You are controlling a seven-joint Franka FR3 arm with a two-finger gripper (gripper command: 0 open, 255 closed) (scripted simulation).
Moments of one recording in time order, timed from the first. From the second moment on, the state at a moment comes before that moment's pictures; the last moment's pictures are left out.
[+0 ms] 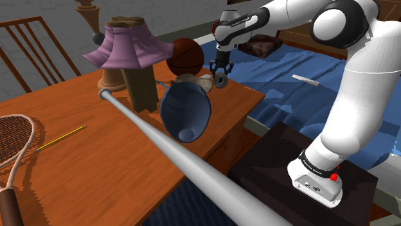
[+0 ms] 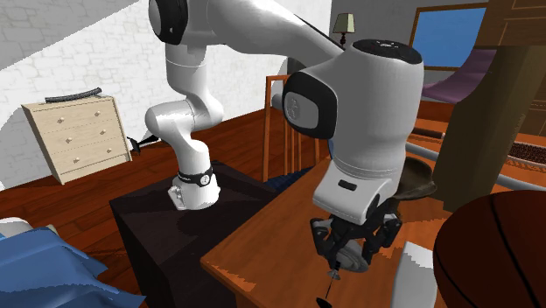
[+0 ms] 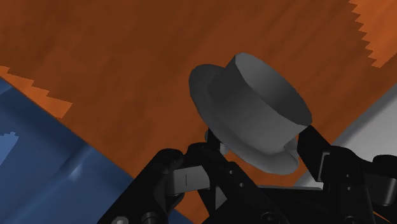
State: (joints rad) arm -0.12 0.34 -0.01 -1.77 0.10 2.08 0.56
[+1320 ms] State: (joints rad) arm -0.12 0.28 -0.01 -1.68 0.09 1.91 0.58
